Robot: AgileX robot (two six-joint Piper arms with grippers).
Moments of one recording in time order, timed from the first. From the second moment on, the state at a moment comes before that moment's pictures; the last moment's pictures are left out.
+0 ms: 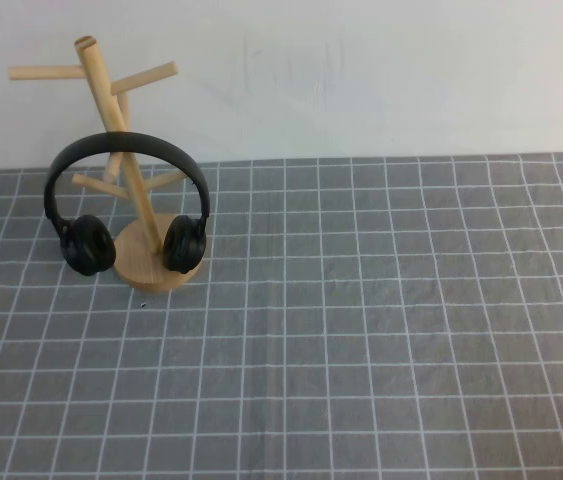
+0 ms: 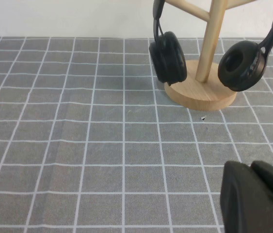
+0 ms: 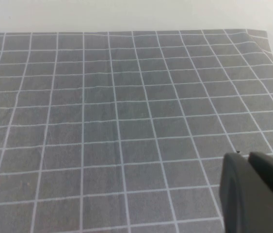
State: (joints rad) right arm -0.06 -0.03 0.03 -0.15 0.33 0.11; left arm -0.12 -0.01 0.02 0.06 0.37 -0.07
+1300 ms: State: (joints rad) right arm -0.06 -0.03 0.03 -0.15 0.33 0.11; left arm -0.12 -0.01 0.03 0.06 0.17 -0.07
